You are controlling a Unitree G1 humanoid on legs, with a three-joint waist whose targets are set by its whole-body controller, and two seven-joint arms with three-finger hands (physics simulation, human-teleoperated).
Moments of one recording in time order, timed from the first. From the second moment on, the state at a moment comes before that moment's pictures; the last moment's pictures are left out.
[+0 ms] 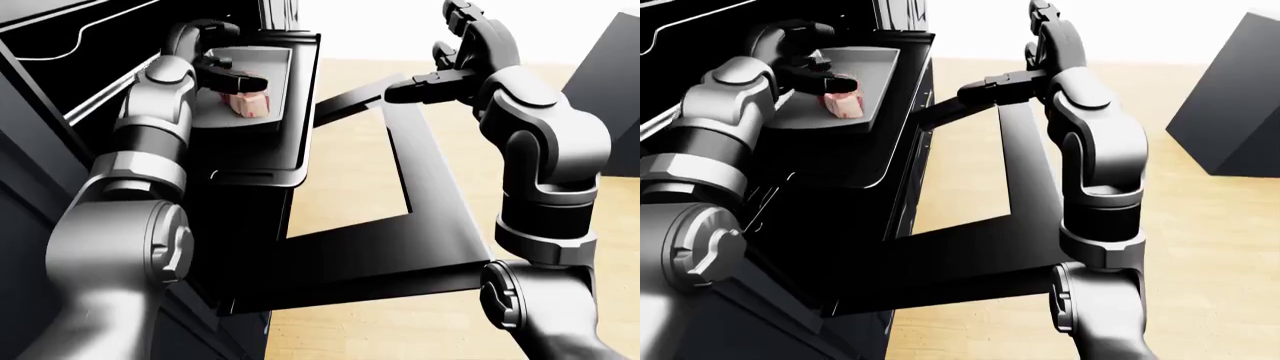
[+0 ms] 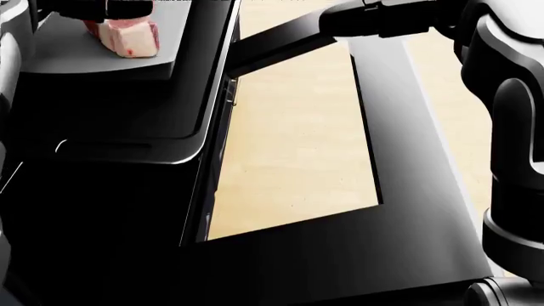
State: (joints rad) left arm -1.46 0.42 0.14 1.22 0.14 0.26 -0.10; right arm -1.04 -0.33 -0.15 0.01 0.14 0.95 0.03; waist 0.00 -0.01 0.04
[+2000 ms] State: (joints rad) left arm -1.36 0.35 0.14 0.58 -0.09 0.32 0.08; right arm -1.50 -0.36 -0.08 0.56 -0.07 0.57 0.12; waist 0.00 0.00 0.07
